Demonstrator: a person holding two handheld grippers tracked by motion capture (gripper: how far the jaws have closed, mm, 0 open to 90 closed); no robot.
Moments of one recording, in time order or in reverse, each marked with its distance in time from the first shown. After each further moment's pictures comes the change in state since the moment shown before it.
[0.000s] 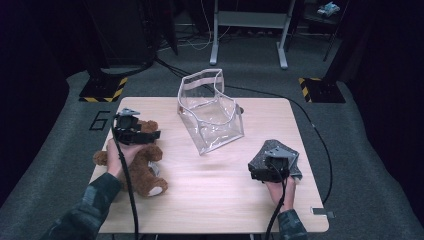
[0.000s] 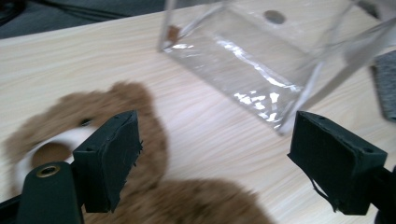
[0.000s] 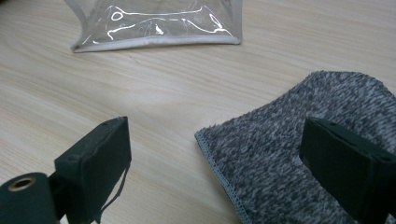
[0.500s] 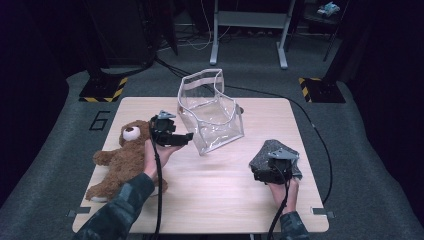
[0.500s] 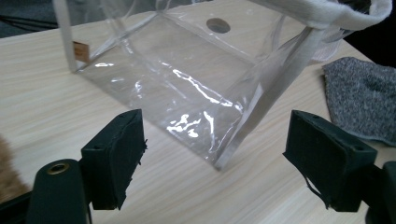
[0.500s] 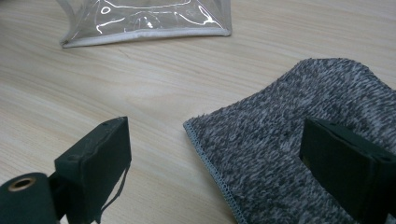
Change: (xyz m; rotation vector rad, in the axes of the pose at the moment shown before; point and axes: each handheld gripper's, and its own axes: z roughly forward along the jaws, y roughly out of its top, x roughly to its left) left arm -0.065 0.005 0.066 -0.049 -0.096 0.011; right arm -0.007 -0.007 -0.002 0.005 -0.014 0.020
